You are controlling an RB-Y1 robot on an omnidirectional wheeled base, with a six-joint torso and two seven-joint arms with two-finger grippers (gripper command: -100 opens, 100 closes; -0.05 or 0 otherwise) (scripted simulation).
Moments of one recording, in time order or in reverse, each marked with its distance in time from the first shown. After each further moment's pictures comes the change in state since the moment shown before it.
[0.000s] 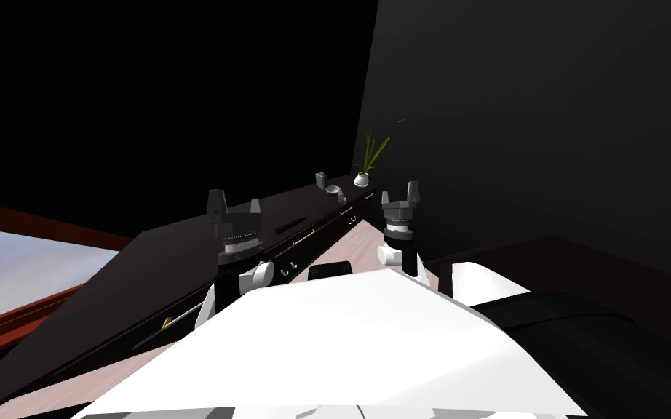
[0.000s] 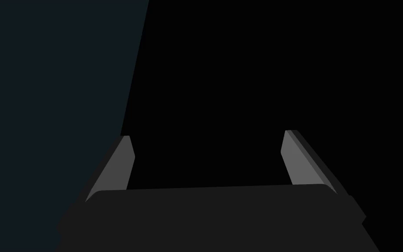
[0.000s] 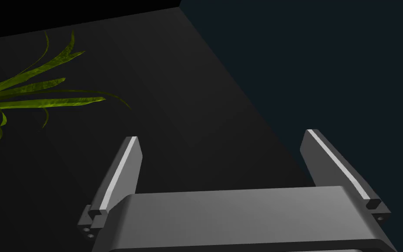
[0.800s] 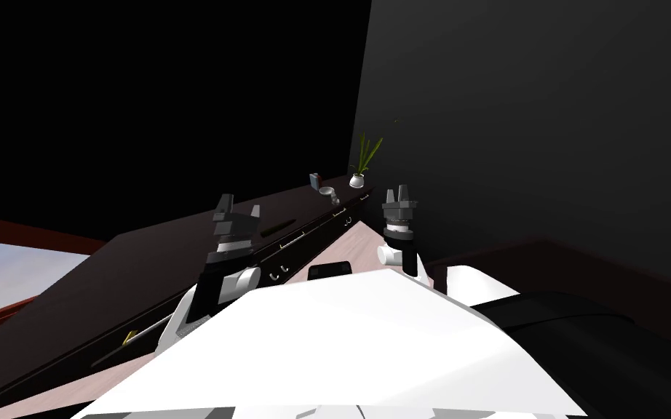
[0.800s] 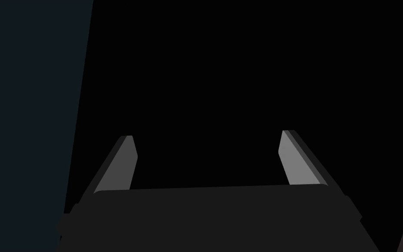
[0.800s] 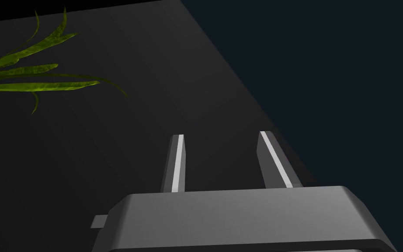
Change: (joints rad) left arm 0.026 0.156 0.084 -0.005 0.080 0.194 0.081; right arm 0.000 0.000 0.000 0.000 0.000 0.000 0.000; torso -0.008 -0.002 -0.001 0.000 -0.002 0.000
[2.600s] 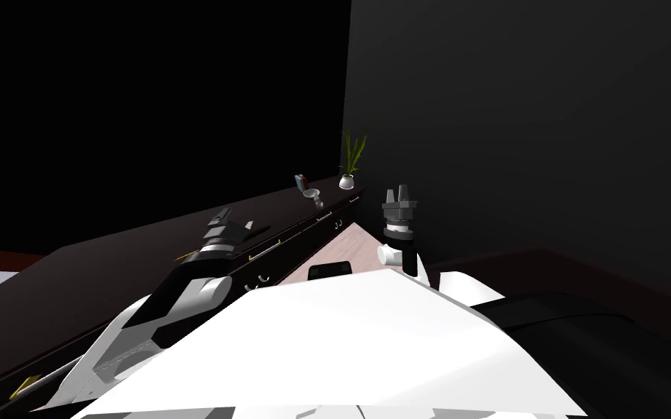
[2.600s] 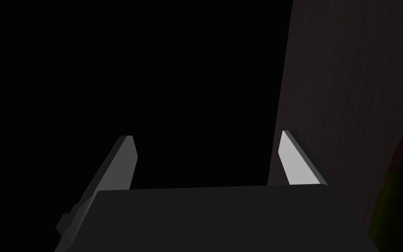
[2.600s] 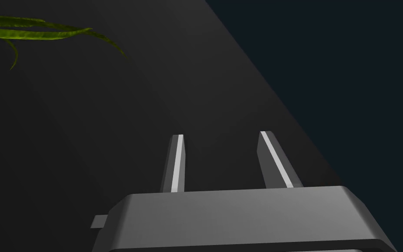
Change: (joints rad) left arm 0.060 0.193 0.182 0.013 0.185 0.446 0.181; right arm 0.000 0.000 0.000 0.000 0.000 0.000 0.000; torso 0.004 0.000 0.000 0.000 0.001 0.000
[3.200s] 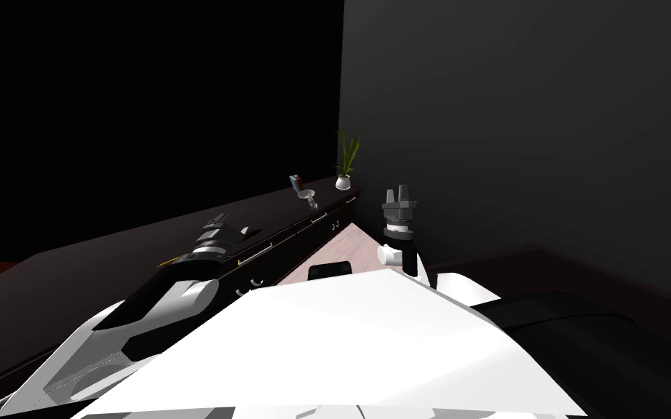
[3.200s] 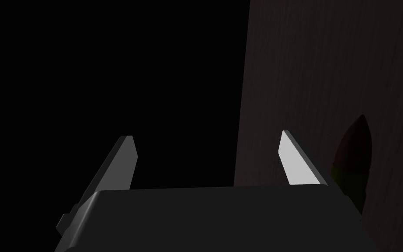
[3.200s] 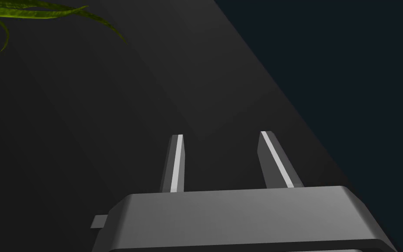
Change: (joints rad) left arm 0.024 0.075 0.066 0.008 0.073 0.153 0.063; right arm 0.000 0.000 0.000 0.000 0.000 0.000 0.000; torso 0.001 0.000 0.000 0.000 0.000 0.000
